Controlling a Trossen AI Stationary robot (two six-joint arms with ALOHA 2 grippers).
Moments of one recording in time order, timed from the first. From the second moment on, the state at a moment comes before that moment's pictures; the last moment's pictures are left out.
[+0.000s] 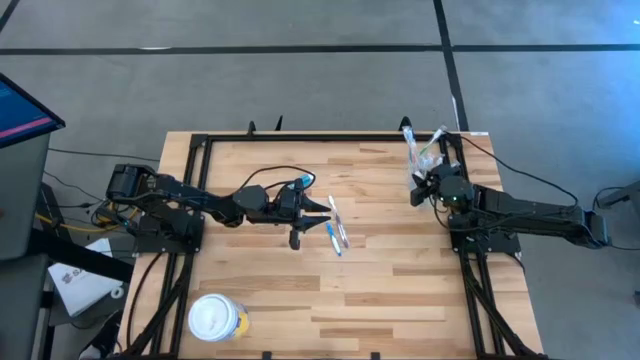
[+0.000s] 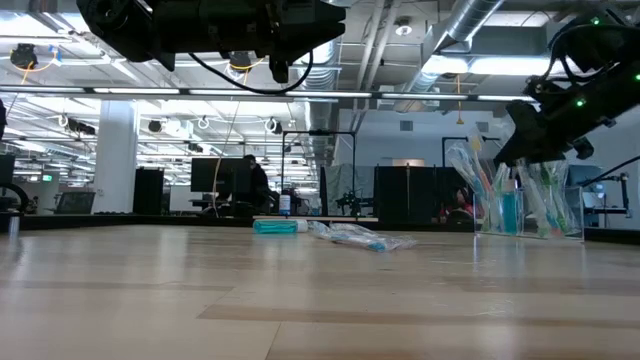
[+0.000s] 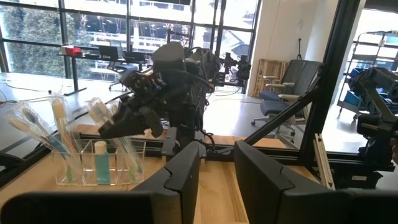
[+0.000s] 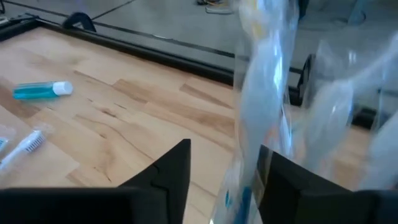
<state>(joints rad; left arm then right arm) -0.03 1.53 0.67 0.94 -0.02 -0.09 -0.27 0.44 0.21 -0.31 0.63 0.42</state>
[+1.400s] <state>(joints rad) 0.01 1.53 0.67 0.70 -0.12 -0.12 0.04 0.69 0.48 -0.15 0.44 0.21</state>
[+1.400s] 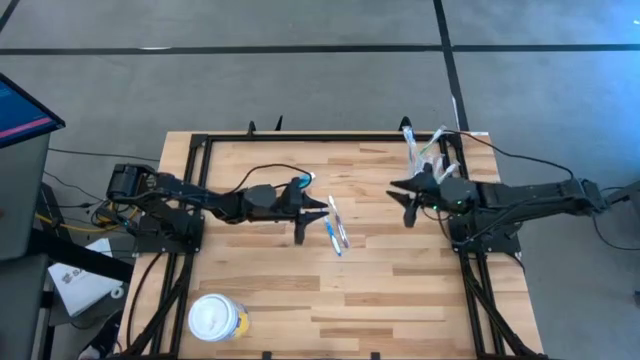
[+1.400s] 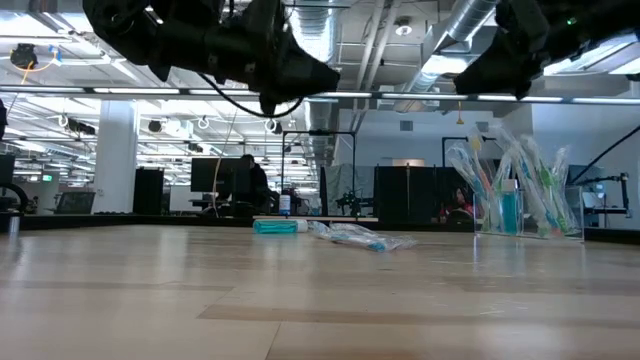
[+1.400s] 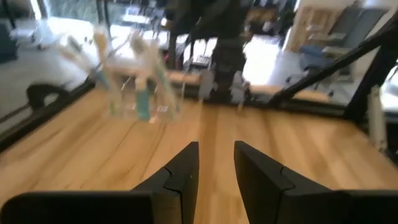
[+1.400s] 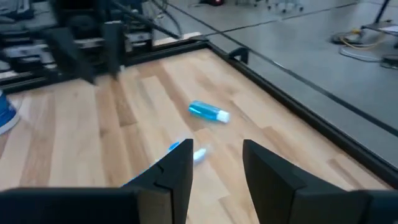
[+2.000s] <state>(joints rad) 0.11 1.71 0.67 0.60 -0.19 -0.04 0.11 0.86 0.48 0.02 0.44 0.16</state>
